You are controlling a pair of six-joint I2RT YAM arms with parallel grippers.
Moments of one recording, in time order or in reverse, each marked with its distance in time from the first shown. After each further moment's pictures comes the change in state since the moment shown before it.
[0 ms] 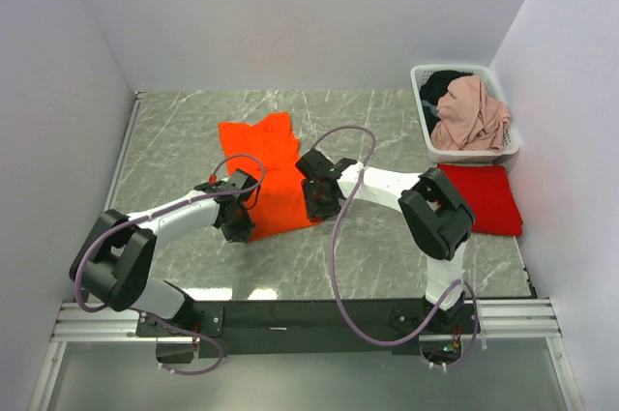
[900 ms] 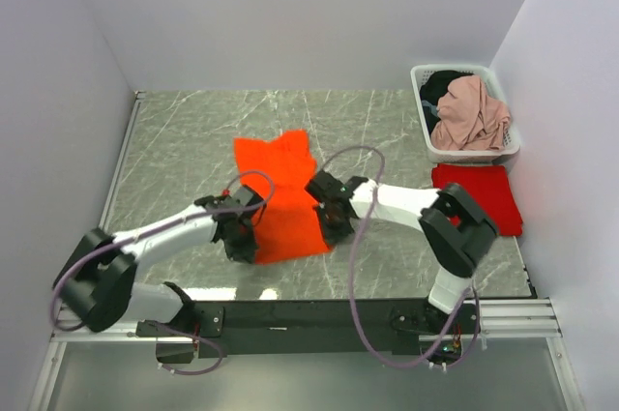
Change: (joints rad) left arm -0.102 -0.107 -0.051 -0.089 0.101 0.039; right arm 0.052 -0.145 -0.182 -0.072 -0.057 0.005
